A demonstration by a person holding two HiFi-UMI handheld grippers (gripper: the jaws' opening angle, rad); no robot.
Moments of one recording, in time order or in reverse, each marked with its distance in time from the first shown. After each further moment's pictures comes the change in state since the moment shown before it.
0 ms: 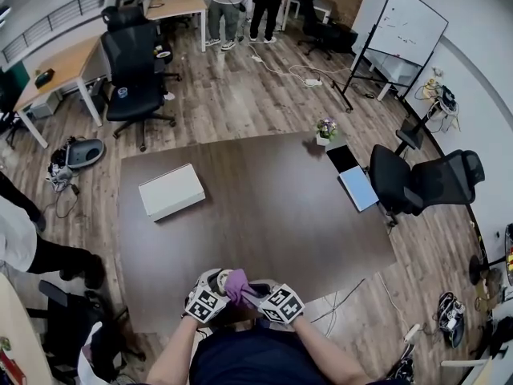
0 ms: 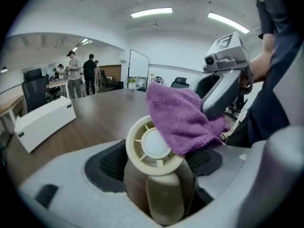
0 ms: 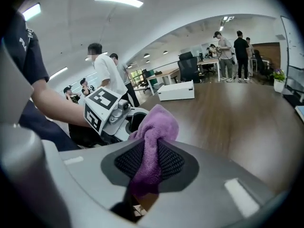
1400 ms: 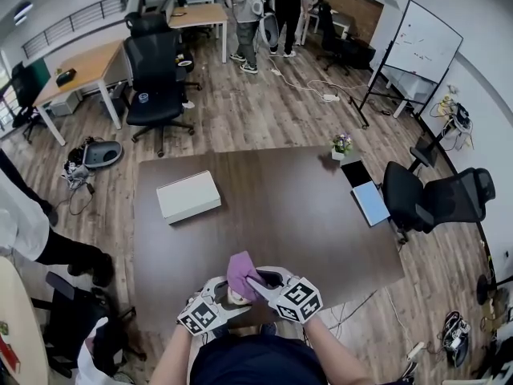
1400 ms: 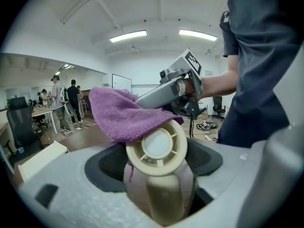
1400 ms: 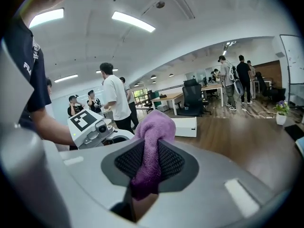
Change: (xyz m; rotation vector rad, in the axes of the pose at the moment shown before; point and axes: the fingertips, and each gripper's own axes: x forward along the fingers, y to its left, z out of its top) left arm -0.083 -0.055 0.100 0.228 -0.224 -0.131; right arm -0.056 0.018 0.126 -0.121 -0.266 0.017
